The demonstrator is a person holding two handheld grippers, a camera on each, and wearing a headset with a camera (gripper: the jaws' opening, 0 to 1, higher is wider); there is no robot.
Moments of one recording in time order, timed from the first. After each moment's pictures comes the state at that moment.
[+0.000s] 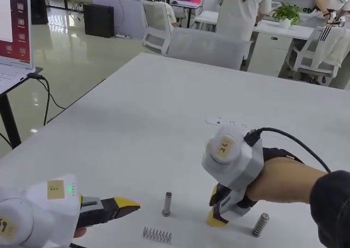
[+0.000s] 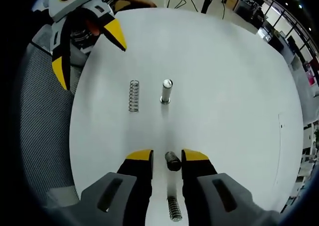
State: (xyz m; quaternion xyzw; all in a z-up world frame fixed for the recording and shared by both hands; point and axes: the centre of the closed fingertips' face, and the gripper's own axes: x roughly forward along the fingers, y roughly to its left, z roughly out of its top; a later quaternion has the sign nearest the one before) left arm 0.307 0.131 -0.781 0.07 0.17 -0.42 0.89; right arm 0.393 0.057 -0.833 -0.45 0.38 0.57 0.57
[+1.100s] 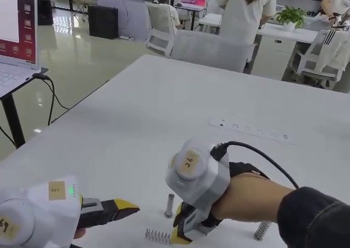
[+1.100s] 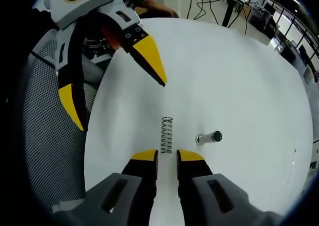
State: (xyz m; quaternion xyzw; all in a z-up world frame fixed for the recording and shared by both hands) left arm 0.305 0.136 -0.783 0.07 0.17 -0.41 0.89; right arm 0.342 0.117 -0.848 -0.42 0.36 0.63 0.54
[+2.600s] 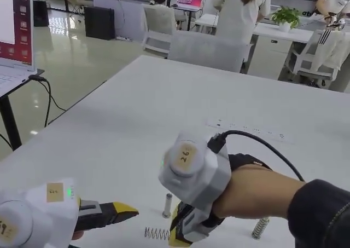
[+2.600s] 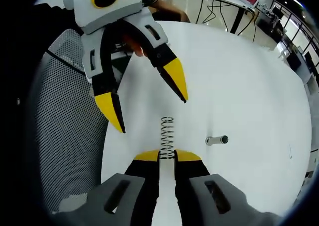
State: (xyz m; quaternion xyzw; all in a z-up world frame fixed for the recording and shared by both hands) left arm 0.304 0.135 -0.783 0.08 0.17 -0.42 0.89; right arm 0.314 0.110 -0.812 -0.44 0.35 0.65 0.51
